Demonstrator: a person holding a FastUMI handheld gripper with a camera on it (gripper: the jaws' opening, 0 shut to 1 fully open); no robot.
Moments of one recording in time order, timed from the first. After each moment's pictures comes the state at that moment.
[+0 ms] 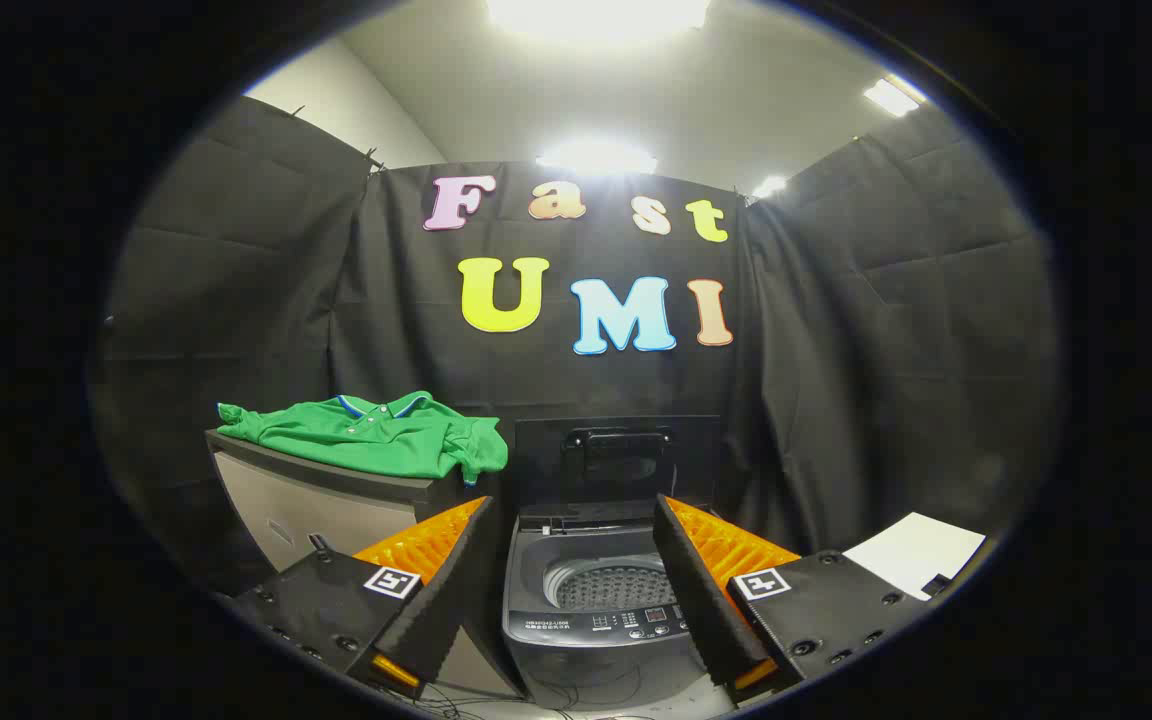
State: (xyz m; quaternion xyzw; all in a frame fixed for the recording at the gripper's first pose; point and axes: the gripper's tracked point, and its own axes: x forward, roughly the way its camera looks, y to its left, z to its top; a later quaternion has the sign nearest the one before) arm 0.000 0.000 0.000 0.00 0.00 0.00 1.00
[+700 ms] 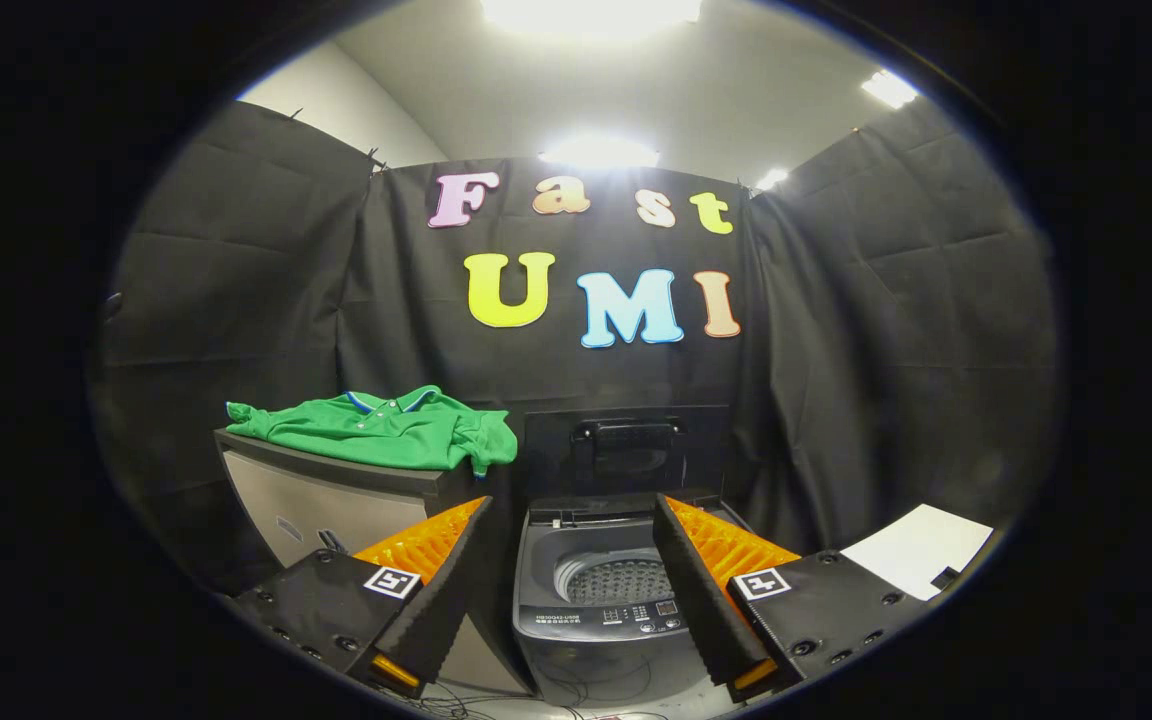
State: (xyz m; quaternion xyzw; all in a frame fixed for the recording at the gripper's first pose) arm -0.001 0.004 -0.009 0.01 0.01 0.01 1.00
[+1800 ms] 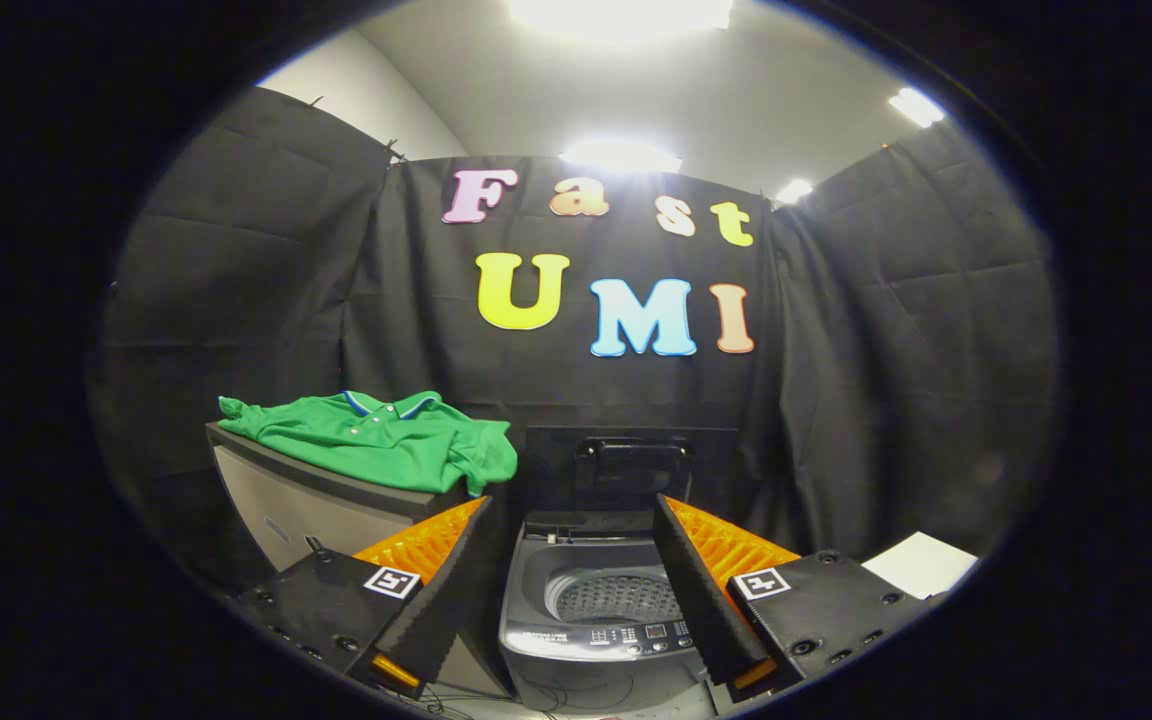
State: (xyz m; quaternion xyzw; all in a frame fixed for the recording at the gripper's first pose) arm 0.032 0.019 0.024 -0.03 0.00 0.04 1.00
